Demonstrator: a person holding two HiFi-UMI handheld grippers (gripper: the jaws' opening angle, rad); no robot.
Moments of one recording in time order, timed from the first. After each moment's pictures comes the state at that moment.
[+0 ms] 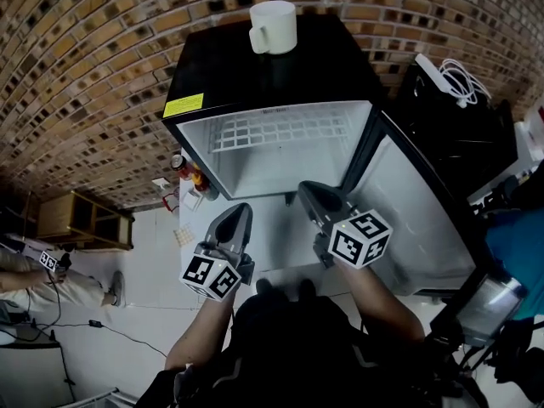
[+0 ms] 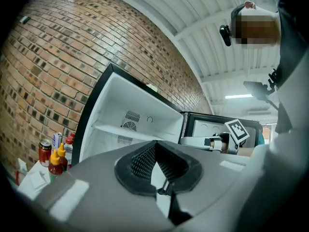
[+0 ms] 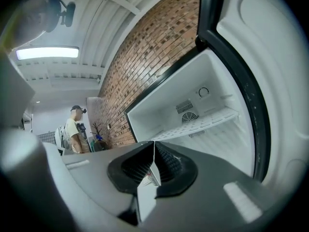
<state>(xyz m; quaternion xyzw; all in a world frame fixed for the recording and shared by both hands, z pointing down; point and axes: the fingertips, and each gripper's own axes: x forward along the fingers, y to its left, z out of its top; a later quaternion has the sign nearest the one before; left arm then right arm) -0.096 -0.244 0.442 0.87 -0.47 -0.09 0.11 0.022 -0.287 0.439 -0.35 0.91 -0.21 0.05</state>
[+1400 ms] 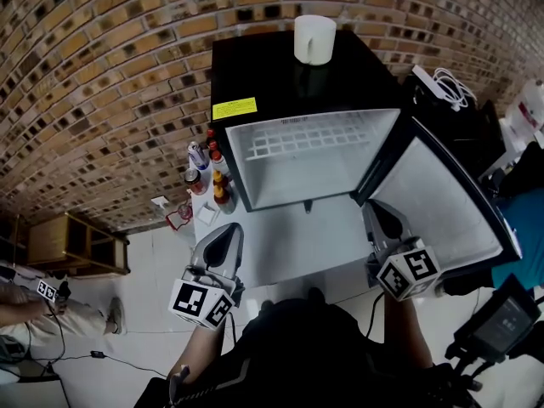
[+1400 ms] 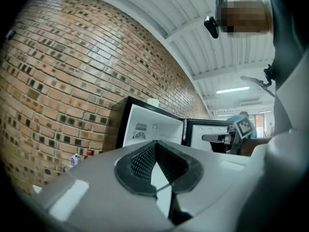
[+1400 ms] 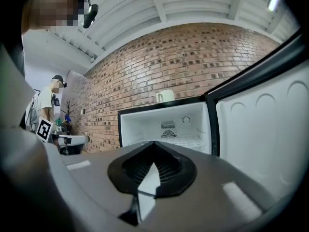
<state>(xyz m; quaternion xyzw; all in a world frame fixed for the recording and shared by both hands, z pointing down) -0.211 -0.206 0.399 0.88 -0.46 -0.05 0.07 0.045 -0.228 0.393 -0.53 0.85 -0.07 0.01</state>
